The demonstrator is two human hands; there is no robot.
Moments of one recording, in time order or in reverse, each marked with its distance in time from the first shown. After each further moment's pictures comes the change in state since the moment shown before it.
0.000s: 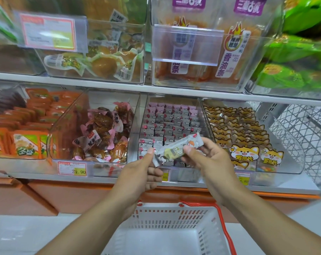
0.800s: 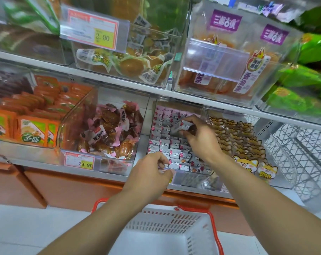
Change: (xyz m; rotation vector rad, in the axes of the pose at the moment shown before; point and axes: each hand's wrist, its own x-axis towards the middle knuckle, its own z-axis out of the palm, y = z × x) left_hand 0.007 -0.003 -0.003 0.681 0.054 0.380; right_hand 0.100 -0.007 0.017 -1.082 -0.007 -0.395
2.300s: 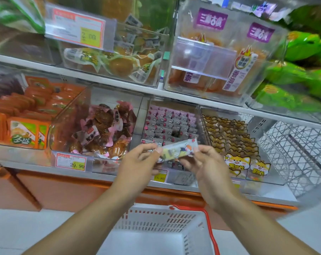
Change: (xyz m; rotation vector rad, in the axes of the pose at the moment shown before) left_hand -0.008 0.022 -0.010 -0.650 0.043 -0.164; right_hand -0.099 -0.048 -0.029 1.159 0.137 0.665
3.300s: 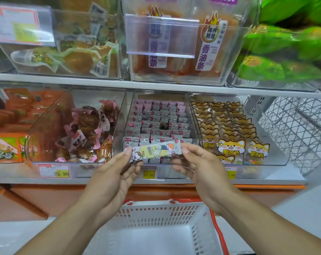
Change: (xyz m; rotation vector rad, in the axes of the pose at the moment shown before) left_hand 0.002 -0.016 -0.010 -0.564 0.019 -0.230; right_hand 0.006 0.011 -0.035 -0.003 -0.144 0.073
